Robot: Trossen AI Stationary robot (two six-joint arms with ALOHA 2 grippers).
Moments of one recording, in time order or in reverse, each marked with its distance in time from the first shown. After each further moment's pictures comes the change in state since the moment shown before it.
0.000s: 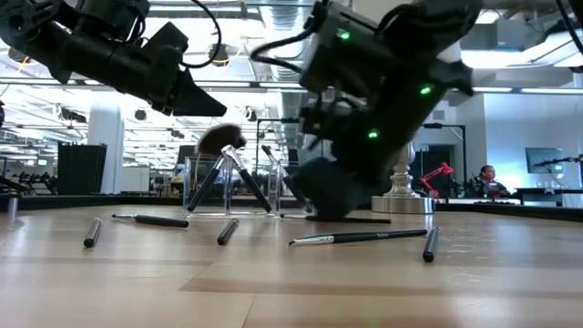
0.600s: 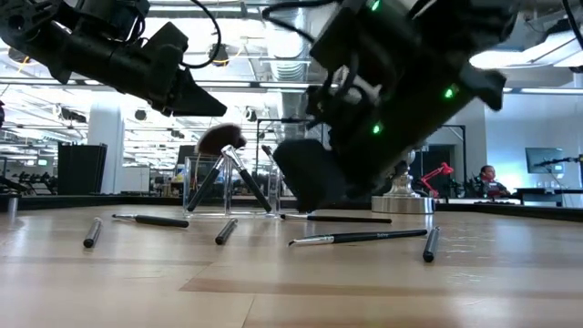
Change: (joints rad) left arm 0.000 -0.001 0.000 0.000 0.000 -0.026; right arm 0.091 0.029 -0.054 0.280 0.090 0.108
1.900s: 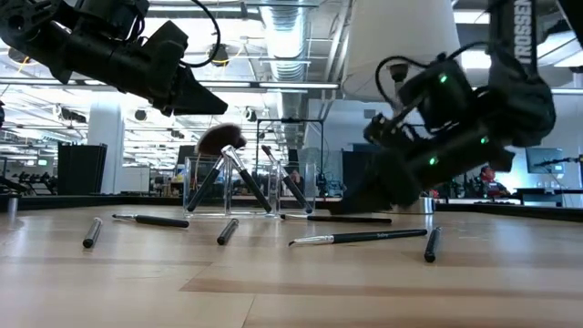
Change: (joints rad) left arm -0.001 0.000 0.000 0.016 0.000 -0.020; right arm -0.312 -0.127 -0.659 1.110 -0.647 -0.560
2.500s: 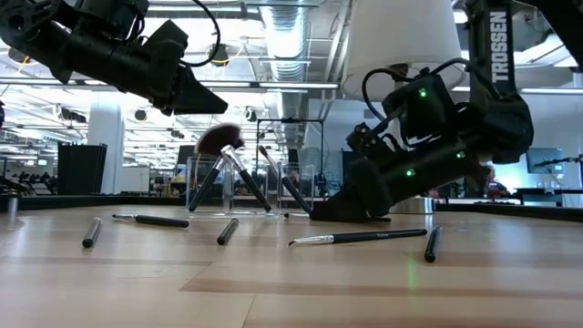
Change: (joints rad) left arm 0.000 0.000 0.000 0.005 0.000 0.004; right arm -0.016 0.155 0.072 0.086 -0.039 -0.019
